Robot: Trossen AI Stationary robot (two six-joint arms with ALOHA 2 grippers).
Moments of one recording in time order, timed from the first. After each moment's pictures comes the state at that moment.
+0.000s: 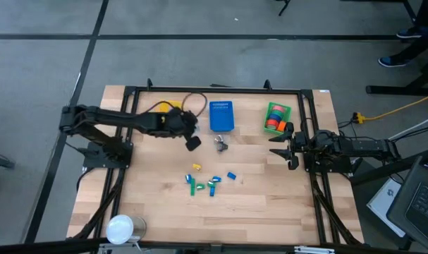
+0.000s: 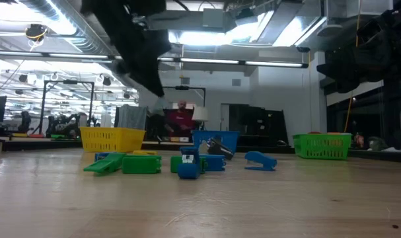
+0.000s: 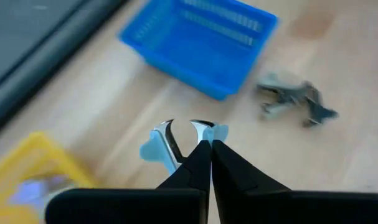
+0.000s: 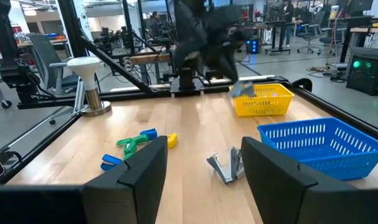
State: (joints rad) left arm 0.12 1.40 0.95 -0.46 -0.39 -0.37; right arm 0.02 0.07 0.01 0.03 0.02 0.10
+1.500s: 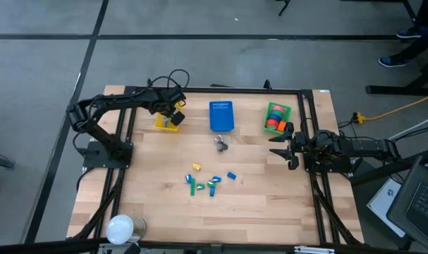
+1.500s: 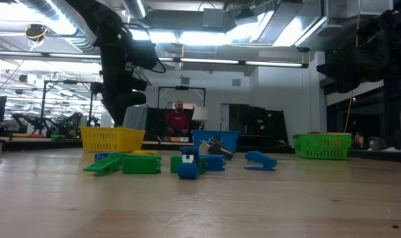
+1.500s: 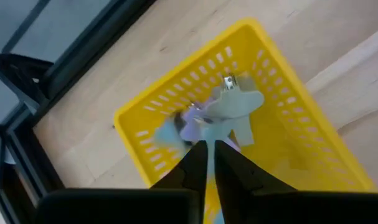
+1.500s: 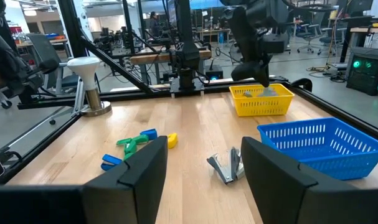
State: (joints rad) left arm 0.60 1.51 0.95 -0.72 -0.36 -0.24; right arm 0.02 0.07 0.01 0.03 0.02 0.10
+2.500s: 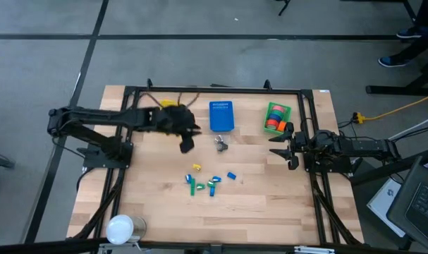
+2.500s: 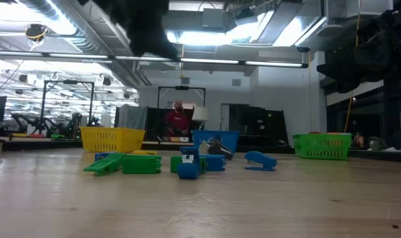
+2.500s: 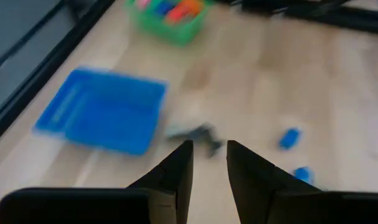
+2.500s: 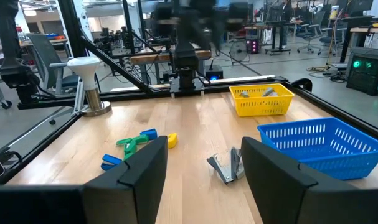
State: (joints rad) left arm 0.11 1.26 0.95 -0.32 -0.09 -0.15; right arm 0.02 0.07 0.01 0.03 0.02 0.10
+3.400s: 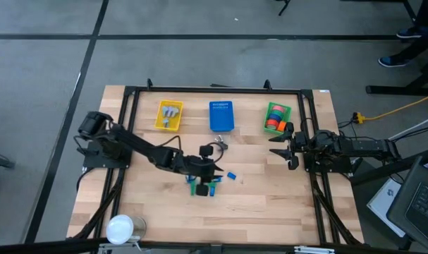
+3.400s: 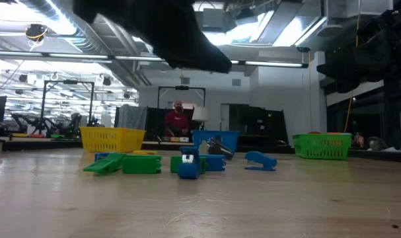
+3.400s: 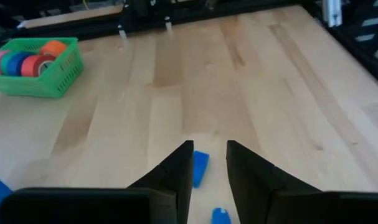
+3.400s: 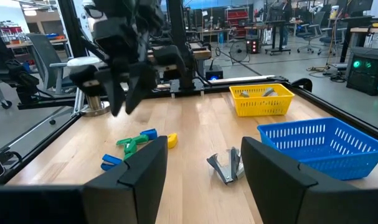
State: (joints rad) left arm -0.27 1.69 0.95 0.24 -0.25 0.00; right arm 0.02 0.06 0.01 0.03 0.02 0.10
